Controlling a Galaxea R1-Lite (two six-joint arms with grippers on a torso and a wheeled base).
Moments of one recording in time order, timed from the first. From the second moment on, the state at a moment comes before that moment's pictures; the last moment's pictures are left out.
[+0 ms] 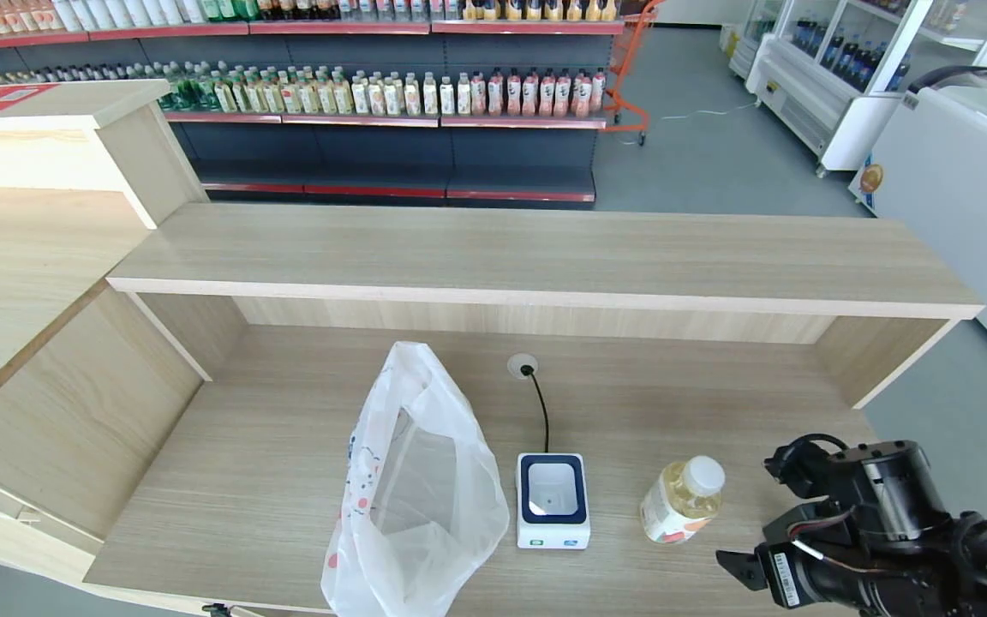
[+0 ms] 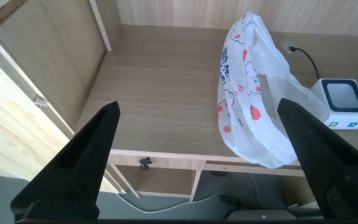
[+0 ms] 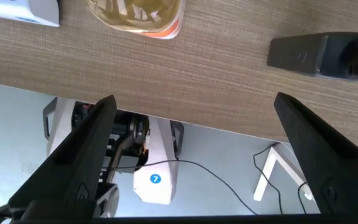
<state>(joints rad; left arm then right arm) 0.00 0.00 0.00 0.00 -0.02 0.00 0.34 1.76 -0.26 -0.69 -0.15 0.07</state>
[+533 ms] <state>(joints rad) 0.00 0.00 0.00 0.00 -0.02 0.00 0.38 1.97 -0.24 -1.01 -0.18 0.03</state>
